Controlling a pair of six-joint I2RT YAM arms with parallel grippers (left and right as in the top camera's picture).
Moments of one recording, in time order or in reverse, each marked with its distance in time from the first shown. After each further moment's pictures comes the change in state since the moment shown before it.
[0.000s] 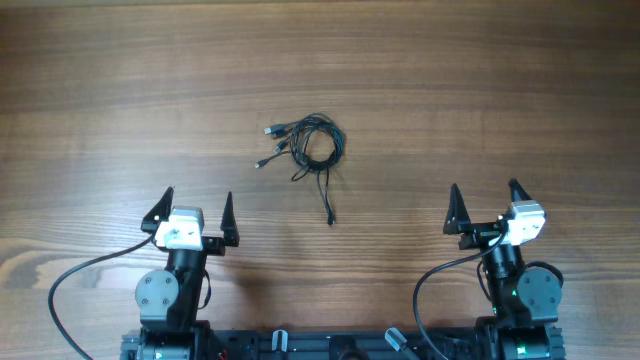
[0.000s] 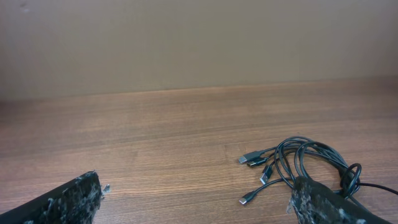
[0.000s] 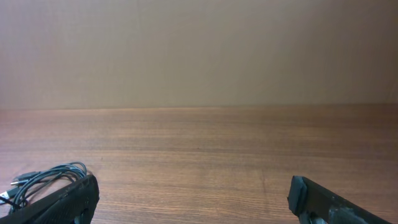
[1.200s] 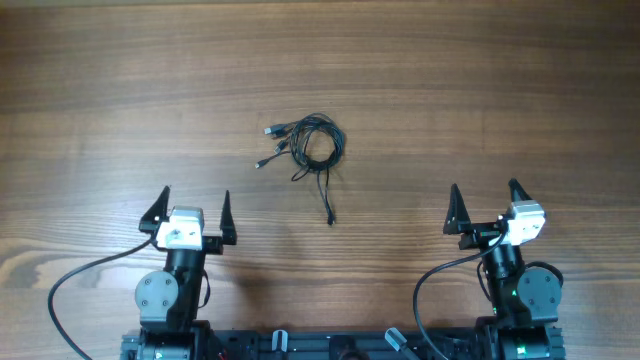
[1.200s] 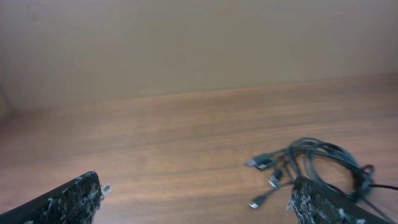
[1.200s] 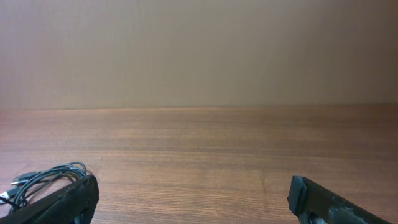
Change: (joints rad) left arm 0.000 0.000 0.000 0.022 -0.028 0.053; right arm 0.000 0.000 0.000 0.000 0.000 0.000
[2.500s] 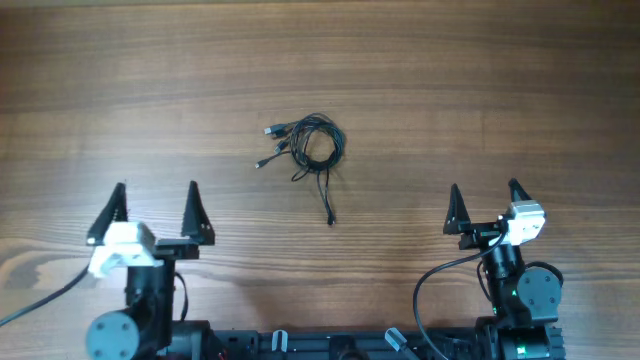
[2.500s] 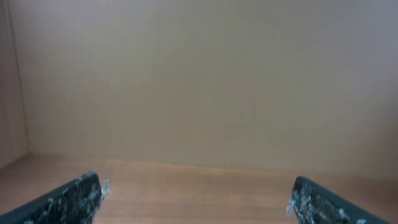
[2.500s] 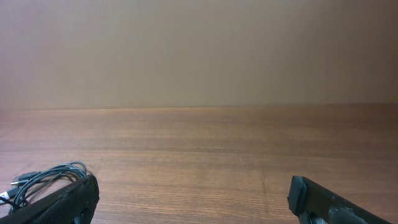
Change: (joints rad) left arm 0.000 0.073 0.444 -0.168 -0.043 -0.195; right arm 0.000 0.000 0.000 0.000 0.000 0.000
